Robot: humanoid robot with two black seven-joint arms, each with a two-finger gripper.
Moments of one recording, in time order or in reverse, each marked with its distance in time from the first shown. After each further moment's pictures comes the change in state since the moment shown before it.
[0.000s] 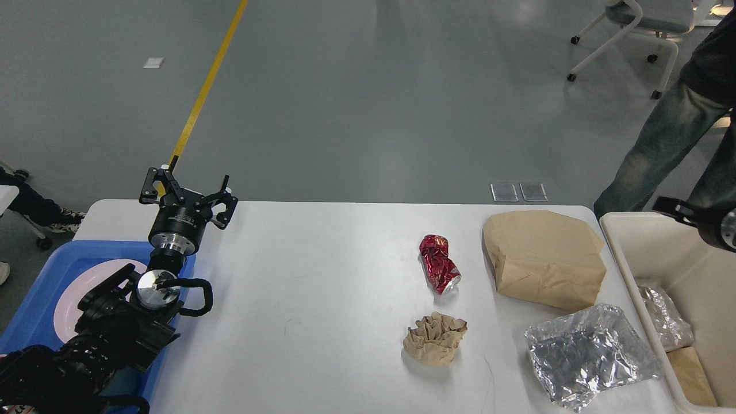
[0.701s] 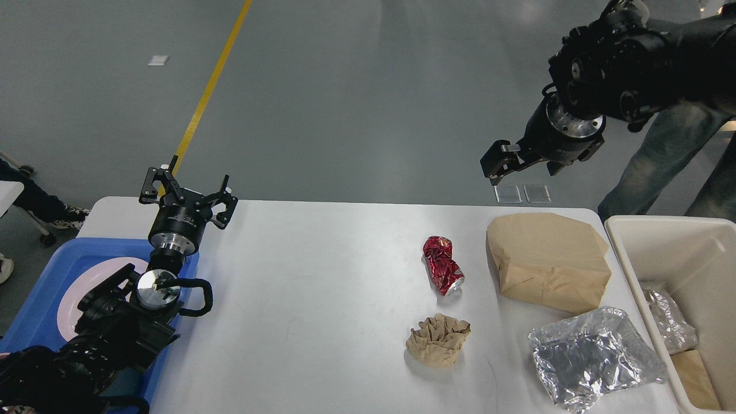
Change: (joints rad) left arm 0.000 0.000 -0.001 0.000 0.000 0.000 0.000; right arm 0.876 0.555 -0.343 0.470 0.003 0.661 0.005
